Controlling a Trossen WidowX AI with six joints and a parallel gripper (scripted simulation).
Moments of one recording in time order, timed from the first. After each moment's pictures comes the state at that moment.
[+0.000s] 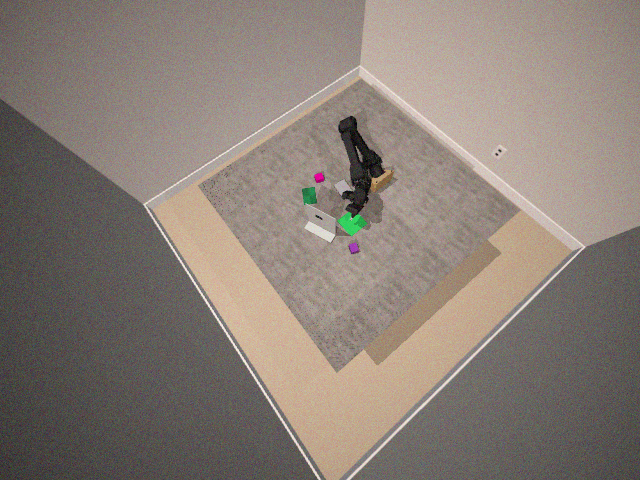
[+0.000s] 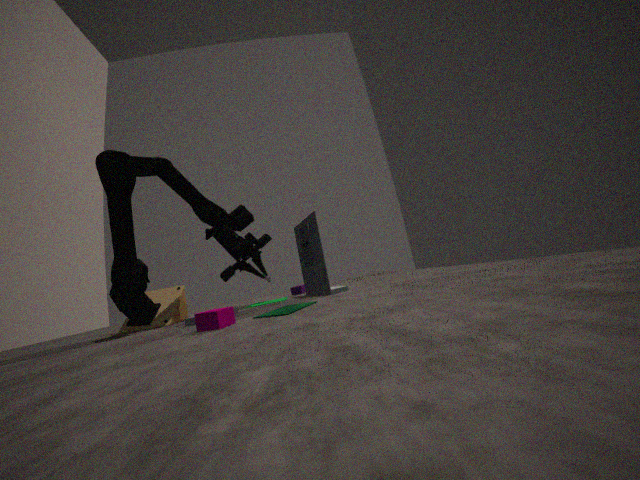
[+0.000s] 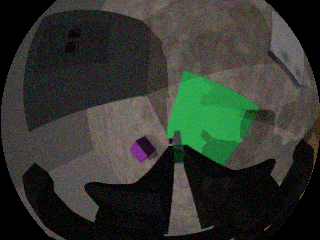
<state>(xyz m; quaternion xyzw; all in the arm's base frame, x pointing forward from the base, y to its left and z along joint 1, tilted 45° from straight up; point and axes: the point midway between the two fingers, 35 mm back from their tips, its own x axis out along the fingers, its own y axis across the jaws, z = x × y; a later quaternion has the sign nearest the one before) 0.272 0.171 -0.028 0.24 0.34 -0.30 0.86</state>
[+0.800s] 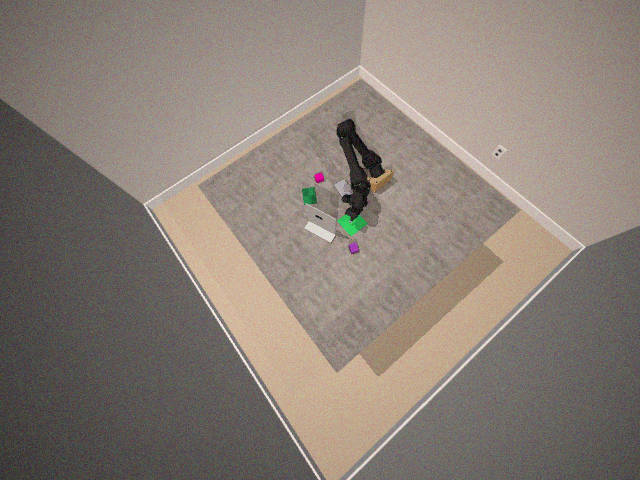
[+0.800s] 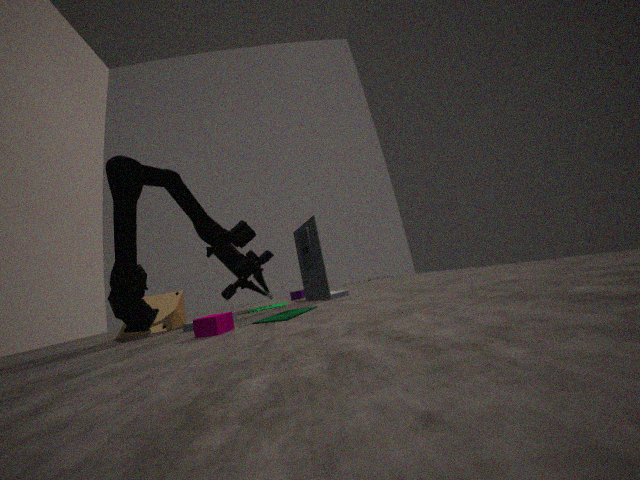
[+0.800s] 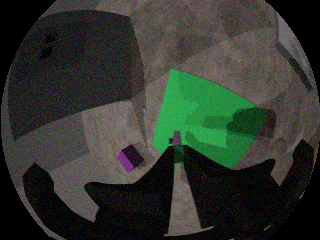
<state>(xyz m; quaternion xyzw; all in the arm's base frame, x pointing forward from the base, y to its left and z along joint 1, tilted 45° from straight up) 0.277 0.144 -0.056 0.24 0.34 -0.30 0.86</state>
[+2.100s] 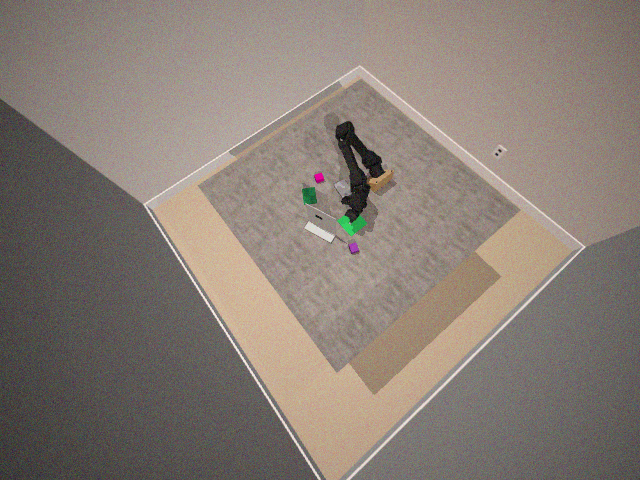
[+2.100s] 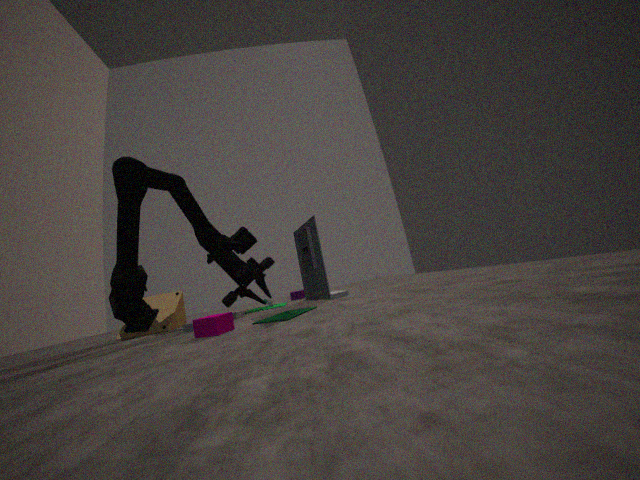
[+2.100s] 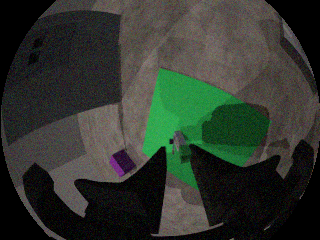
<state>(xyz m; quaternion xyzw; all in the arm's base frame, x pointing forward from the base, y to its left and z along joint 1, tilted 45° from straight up) 0.278 0.128 -0.069 0.24 0.34 -0.30 0.86</state>
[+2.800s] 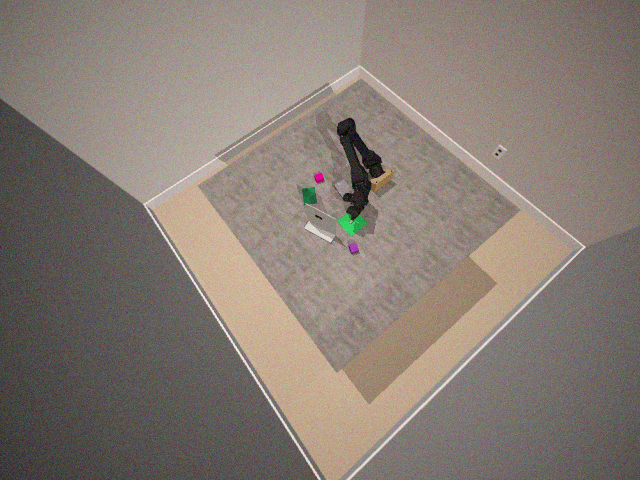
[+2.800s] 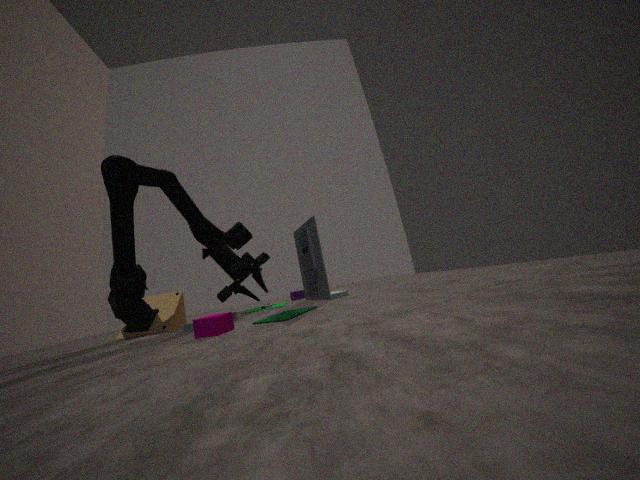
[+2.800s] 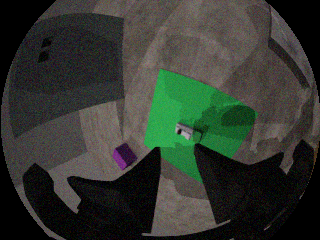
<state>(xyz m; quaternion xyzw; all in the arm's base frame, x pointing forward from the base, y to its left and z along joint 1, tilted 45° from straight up) 0.265 0.136 -0.056 0.24 0.34 -0.30 0.86</state>
